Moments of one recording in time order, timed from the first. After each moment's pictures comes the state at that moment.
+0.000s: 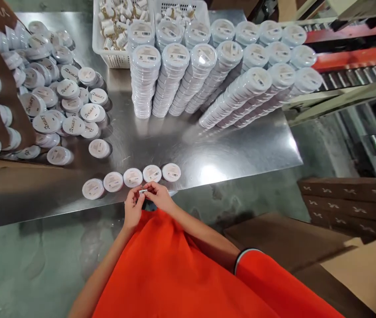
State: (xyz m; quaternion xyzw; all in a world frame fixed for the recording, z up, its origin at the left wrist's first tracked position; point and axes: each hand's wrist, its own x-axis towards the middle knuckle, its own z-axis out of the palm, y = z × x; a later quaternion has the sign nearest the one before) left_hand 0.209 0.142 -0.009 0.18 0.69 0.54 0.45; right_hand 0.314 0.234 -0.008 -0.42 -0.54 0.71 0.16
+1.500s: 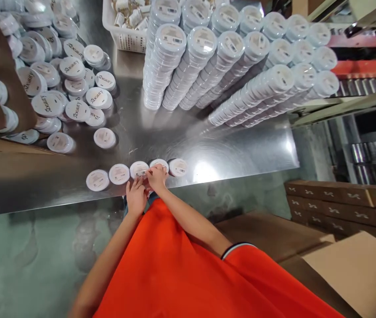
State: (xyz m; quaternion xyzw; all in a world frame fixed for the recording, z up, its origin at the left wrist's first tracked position) left_hand 0.183 0.144 -0.042 0.52 0.79 0.14 0.28; right_hand 0.244 0.255 -0.045 -0.63 -0.69 0.34 -0.06
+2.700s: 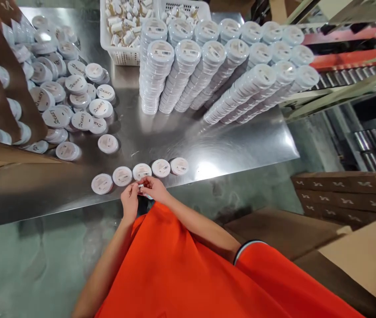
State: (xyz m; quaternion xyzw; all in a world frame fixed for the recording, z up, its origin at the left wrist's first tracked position) left_hand 0.158 0.127 -0.025 0.16 0.71 0.54 0.41; right_hand 0.260 0.216 -0.020 -0.40 -0.57 0.71 0.14
